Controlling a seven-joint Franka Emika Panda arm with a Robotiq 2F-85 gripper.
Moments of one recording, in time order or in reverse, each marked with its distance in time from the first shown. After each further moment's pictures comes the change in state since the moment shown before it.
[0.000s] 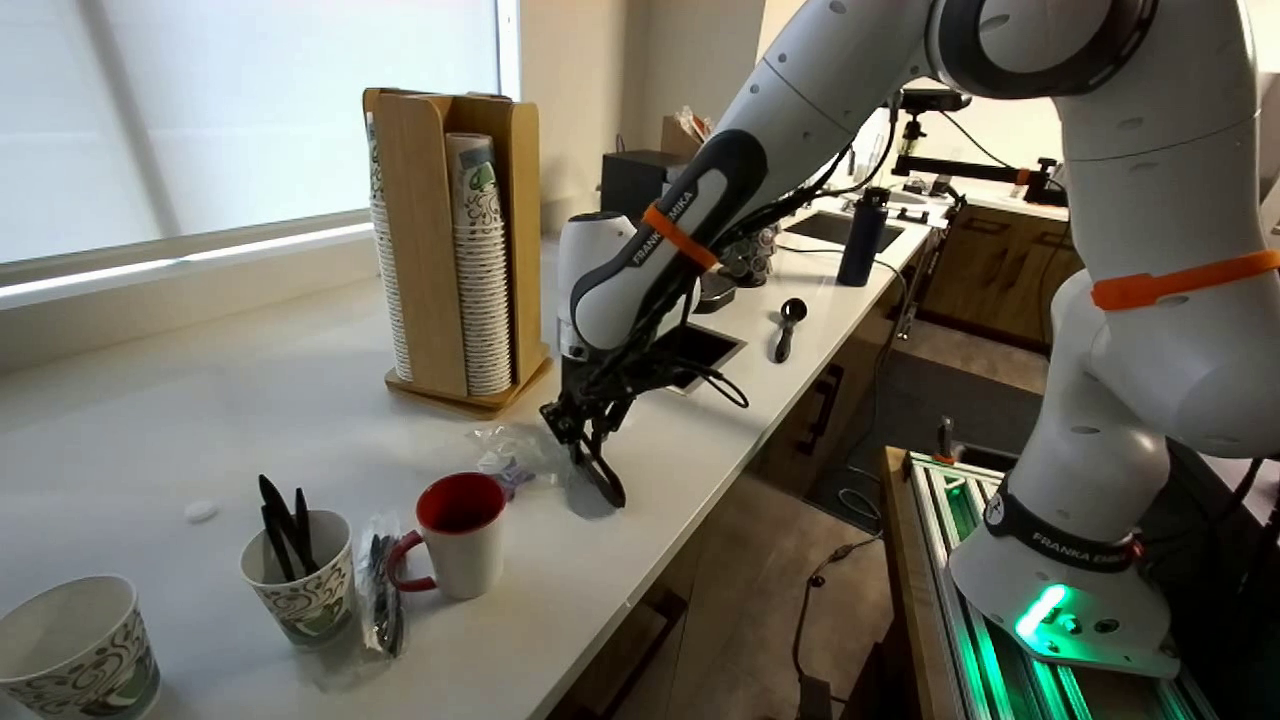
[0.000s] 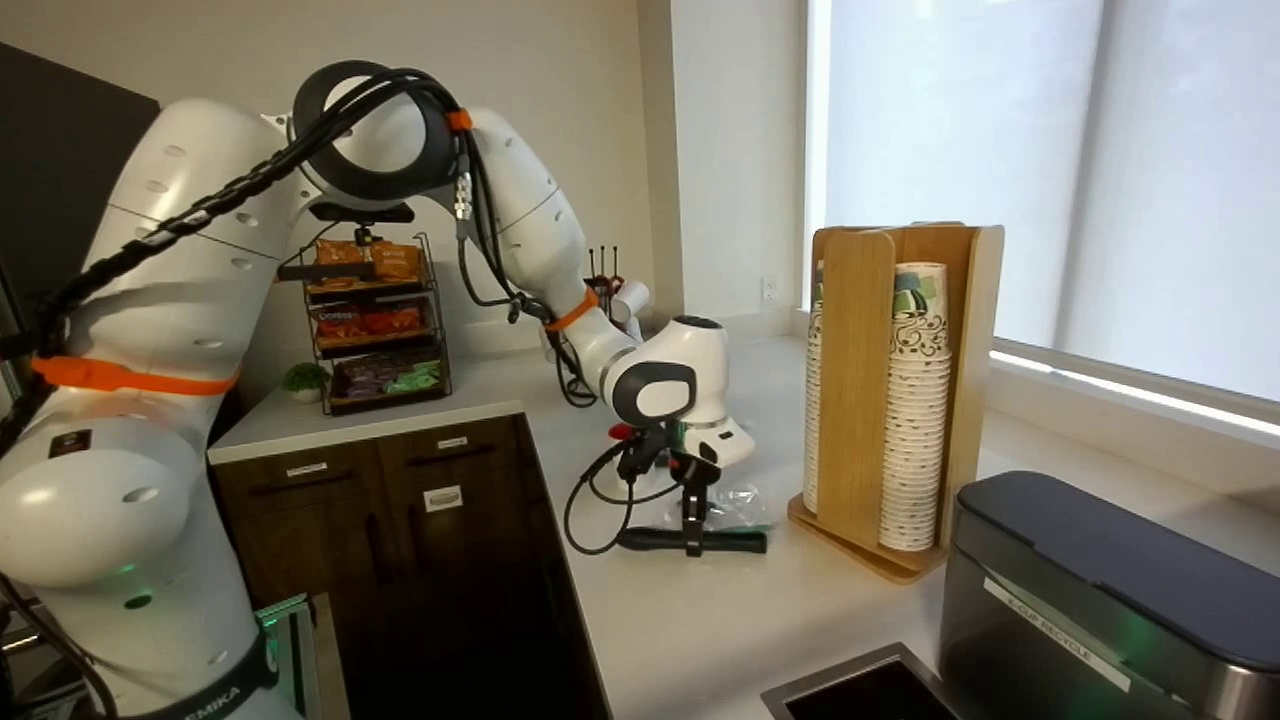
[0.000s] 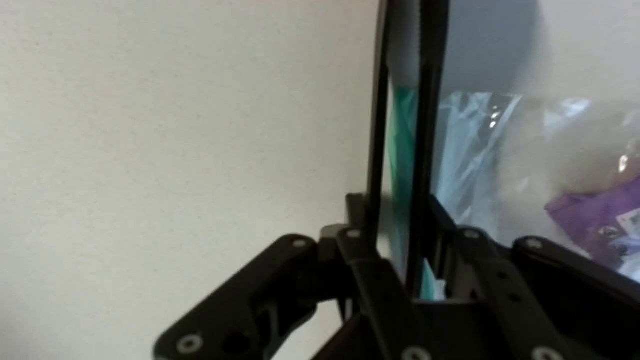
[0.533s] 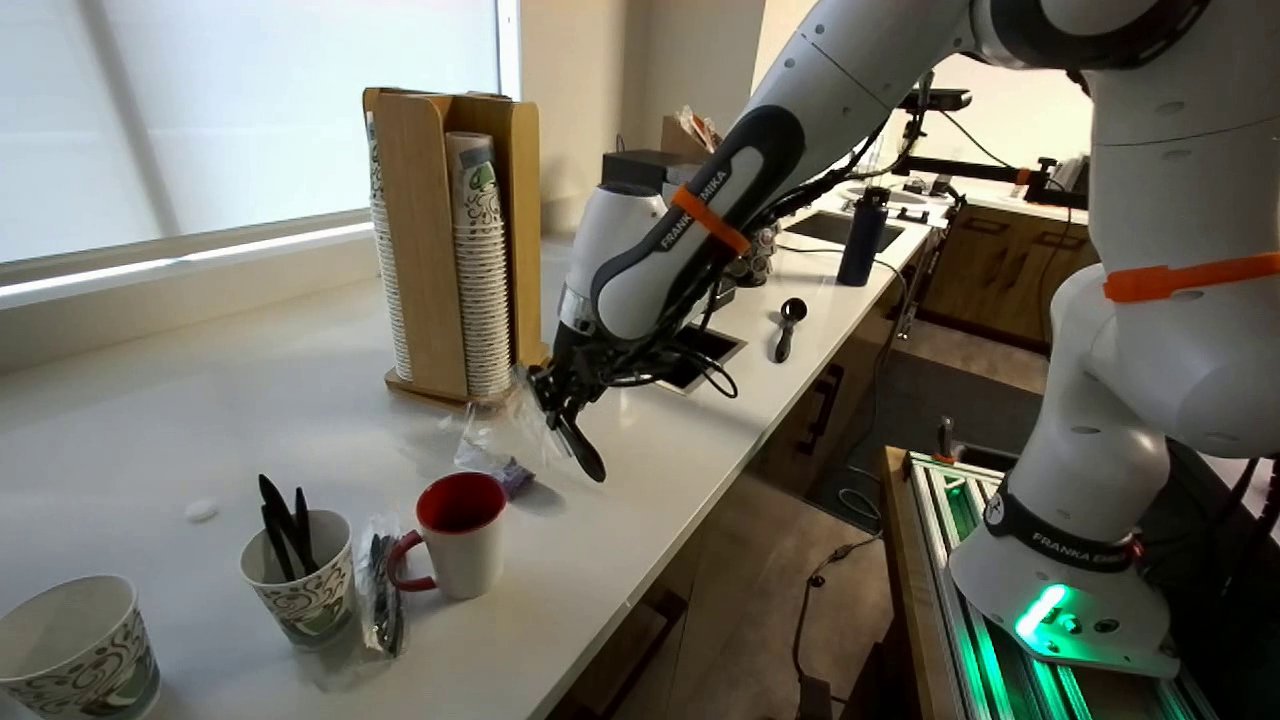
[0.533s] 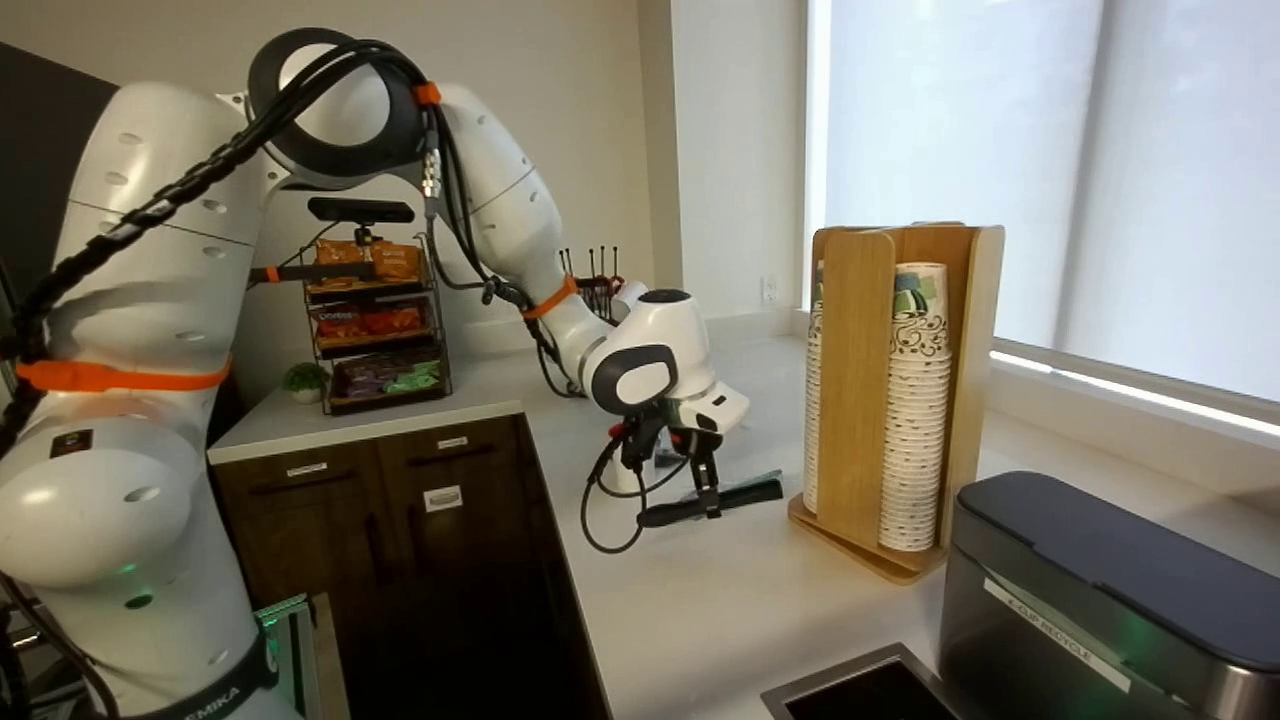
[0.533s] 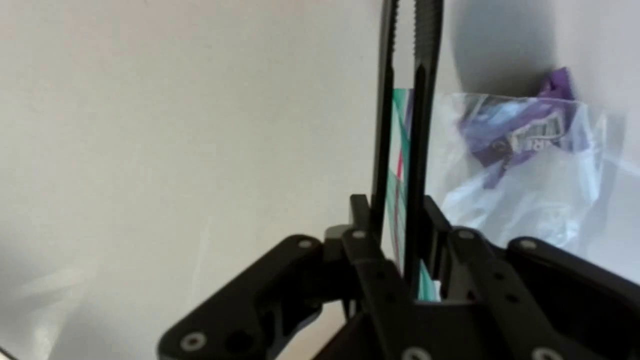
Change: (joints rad) arm 0.006 -0.099 0.014 -0.098 -0.017 0.249 -0.098
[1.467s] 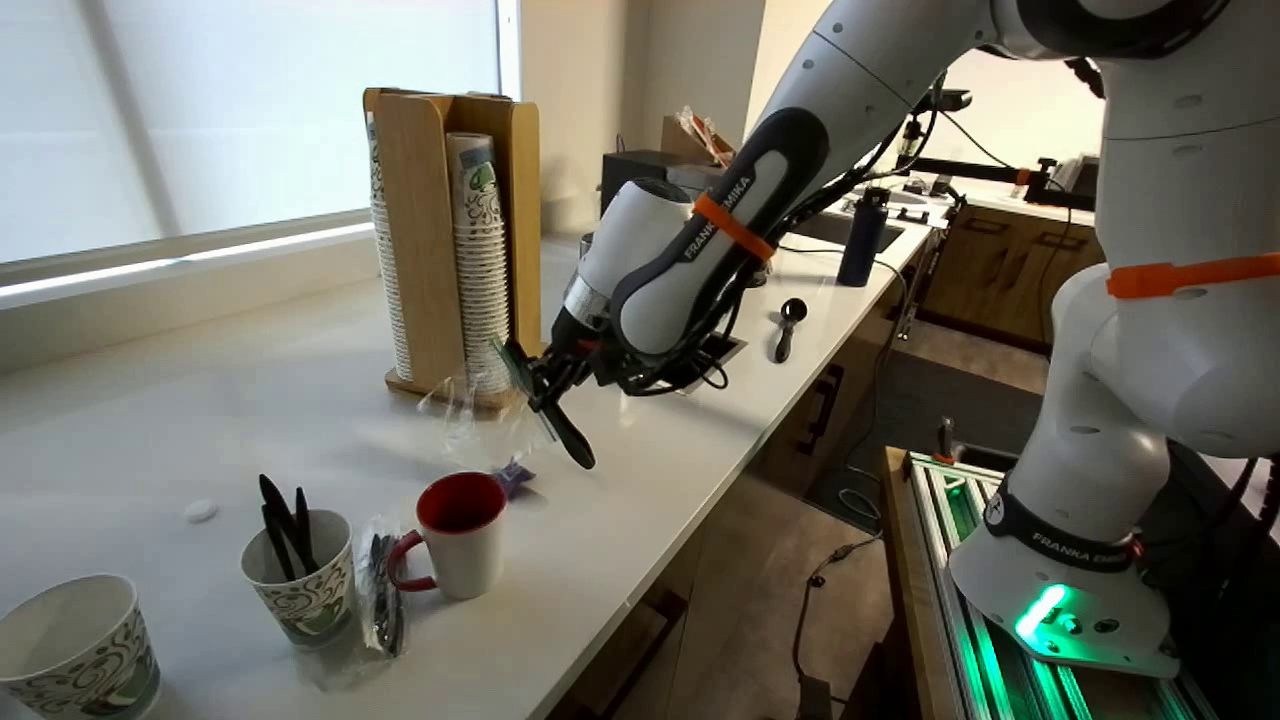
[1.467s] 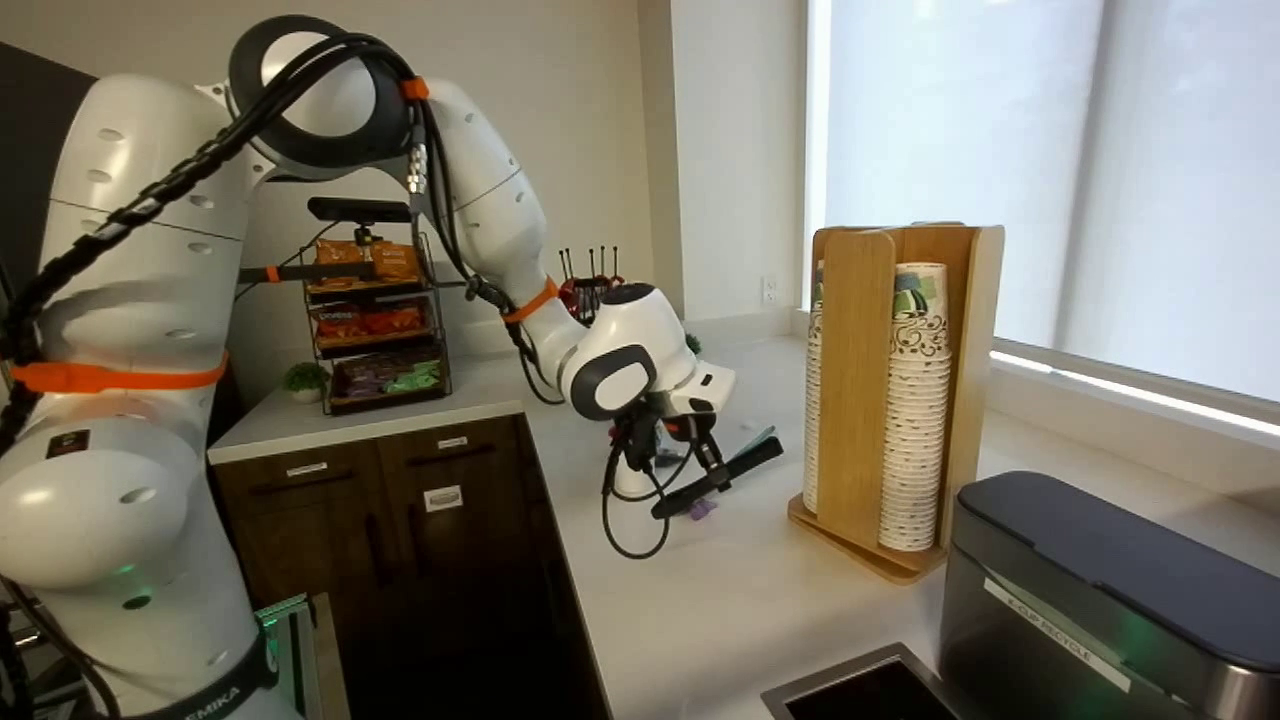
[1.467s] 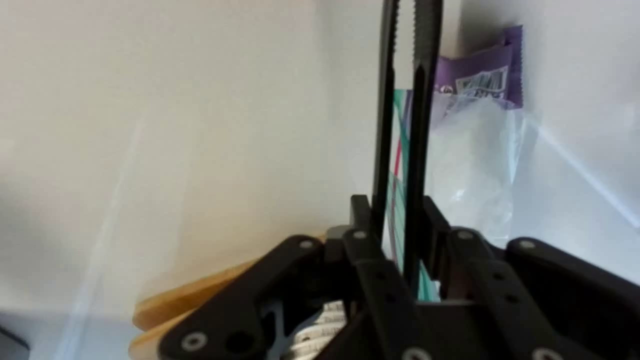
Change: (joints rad) arm -0.015 -0.040 0.044 -0.088 -0.018 0.273 -0.170
